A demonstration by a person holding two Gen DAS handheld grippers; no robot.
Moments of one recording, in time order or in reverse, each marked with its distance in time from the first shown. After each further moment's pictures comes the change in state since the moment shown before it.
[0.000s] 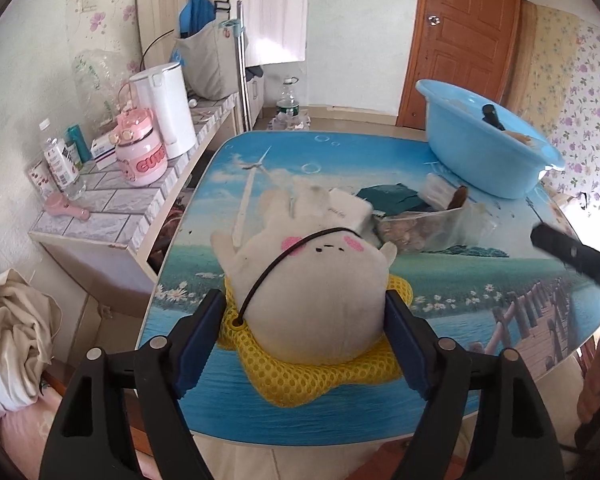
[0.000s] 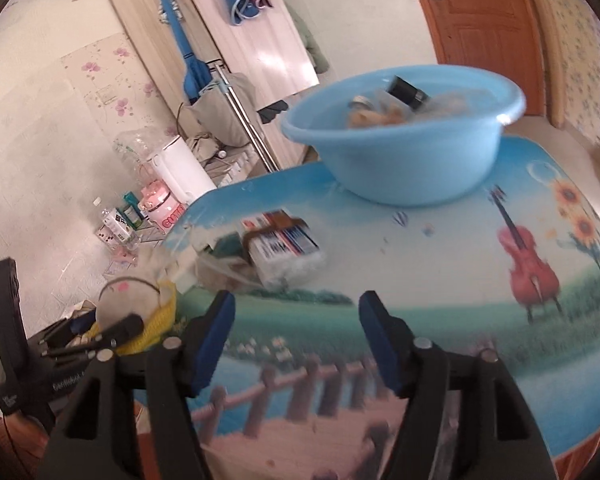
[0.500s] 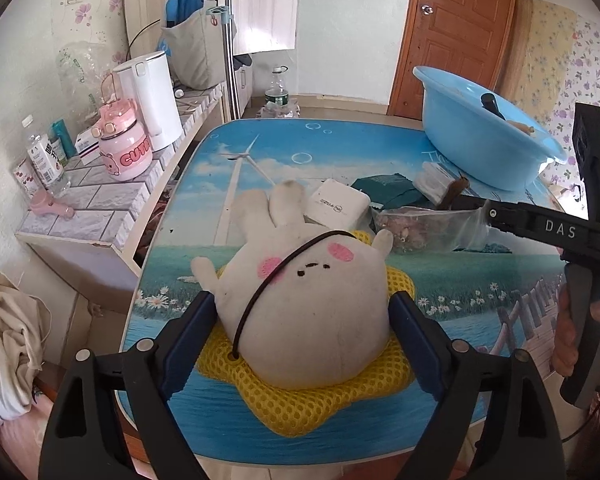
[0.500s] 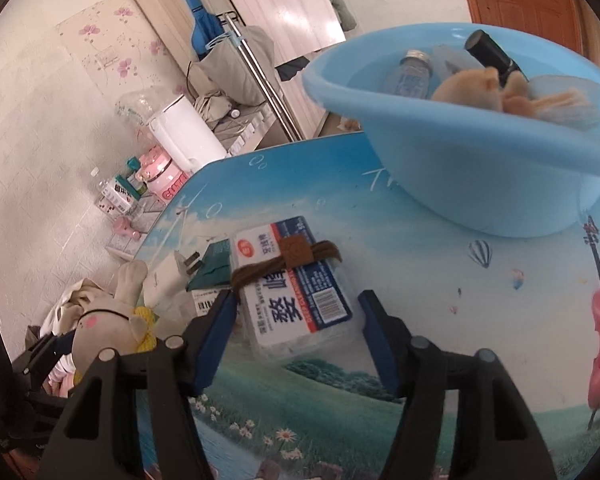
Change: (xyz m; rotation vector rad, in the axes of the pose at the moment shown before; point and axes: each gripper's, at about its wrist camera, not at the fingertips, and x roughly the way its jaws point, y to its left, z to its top) left arm 0.018 -0.003 0.006 0.024 0.035 -0.042; right arm 0.076 0.001 0.022 -0.040 0.166 0.055
